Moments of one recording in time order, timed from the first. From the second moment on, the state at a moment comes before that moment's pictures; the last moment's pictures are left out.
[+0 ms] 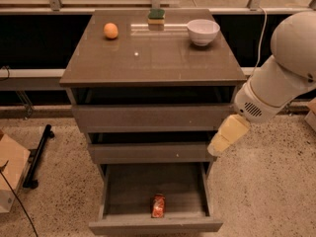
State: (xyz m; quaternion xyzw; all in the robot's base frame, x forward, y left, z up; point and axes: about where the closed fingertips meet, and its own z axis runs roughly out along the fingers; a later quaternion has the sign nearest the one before) arm 0.480 -0.188 0.824 -0.42 0.89 0.06 0.15
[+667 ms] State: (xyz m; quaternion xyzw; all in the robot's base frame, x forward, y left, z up) arm 0.491 -0.166 0.789 -0.42 0.90 0.06 0.12
